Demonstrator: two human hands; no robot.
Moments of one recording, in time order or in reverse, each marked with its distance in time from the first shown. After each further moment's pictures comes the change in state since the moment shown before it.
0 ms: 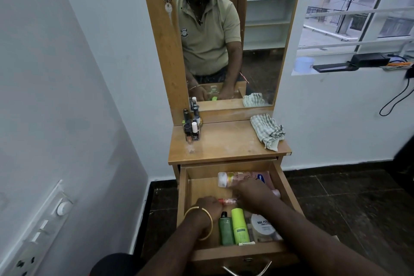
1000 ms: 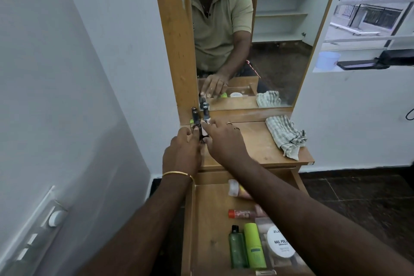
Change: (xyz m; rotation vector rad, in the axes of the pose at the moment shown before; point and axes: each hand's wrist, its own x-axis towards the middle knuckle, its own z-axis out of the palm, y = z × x) left_hand 0.048 0.022 -0.124 0.544 0.842 0.366; right_hand 0.129 -0.067 -0.082 0.014 0.594 0.026
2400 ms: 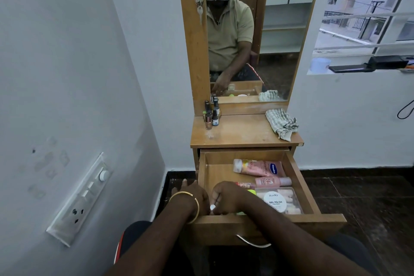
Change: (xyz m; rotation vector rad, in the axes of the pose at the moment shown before) left_hand -0.150 -0.004 -0.025 0.081 -0.945 -0.027; right_hand -0.169 -0.051 -0.019 0.447 -0.888 0.129
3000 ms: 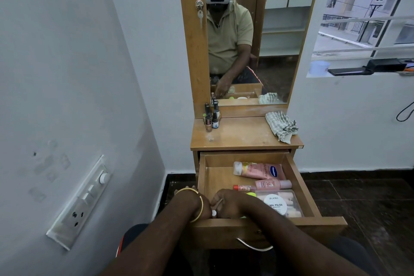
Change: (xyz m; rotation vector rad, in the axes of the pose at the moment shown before) left_hand 0.036 0.001 0.006 0.262 -0.330 -0.016; right_hand -0.003 0.002 -0.004 0.052 -0.160 0.108
